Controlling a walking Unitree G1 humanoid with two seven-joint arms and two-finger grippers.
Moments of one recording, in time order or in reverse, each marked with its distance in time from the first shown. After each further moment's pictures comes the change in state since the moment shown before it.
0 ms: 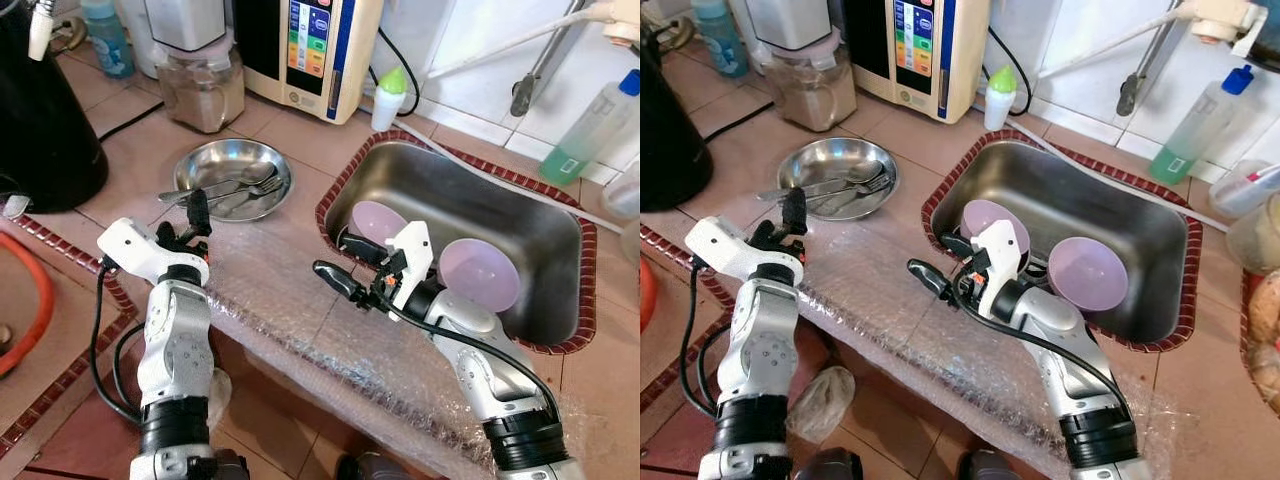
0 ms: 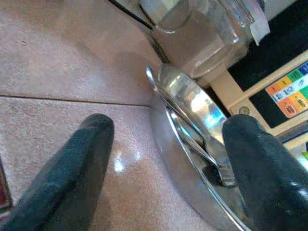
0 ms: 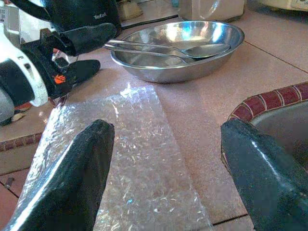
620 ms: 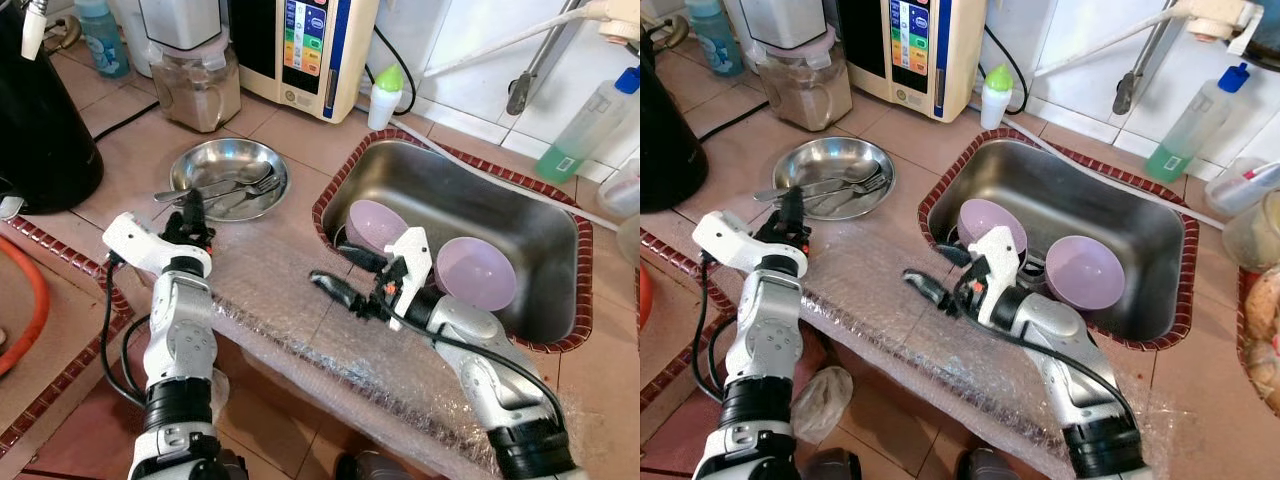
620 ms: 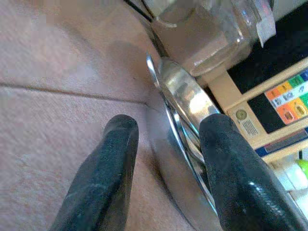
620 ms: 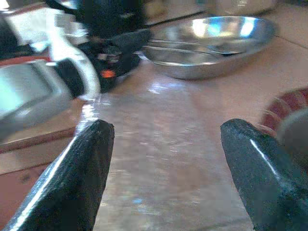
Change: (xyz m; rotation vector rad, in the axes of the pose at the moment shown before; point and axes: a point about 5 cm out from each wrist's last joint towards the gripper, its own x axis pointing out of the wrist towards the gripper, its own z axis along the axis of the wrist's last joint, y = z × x) left arm 0.013 0.001 -0.001 -0.052 -0.003 -0.004; right arm -0.005 0.014 0.002 0.042 0.007 0.112
